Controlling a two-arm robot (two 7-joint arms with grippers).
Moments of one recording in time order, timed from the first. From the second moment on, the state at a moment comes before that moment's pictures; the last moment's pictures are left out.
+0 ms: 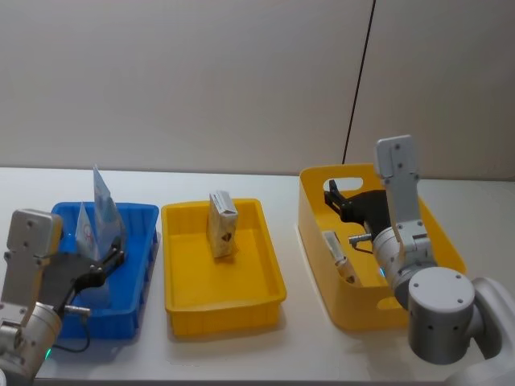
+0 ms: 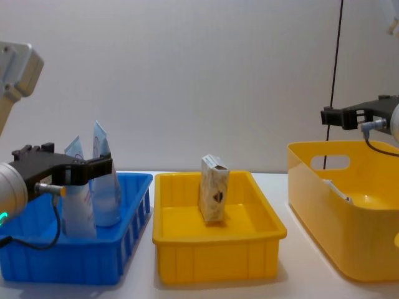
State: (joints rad) left arm -0.25 0.30 0.32 -1.50 -0.24 0.05 0.06; right arm 0.39 0.09 -0.22 -1.41 -0.04 0.27 -0.09
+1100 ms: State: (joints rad) left arm -0.38 0.25 0.32 -1.23 -0.21 0.04 0.01; right arm 0.39 0.09 -0.22 -1.41 -0.04 0.27 -0.09
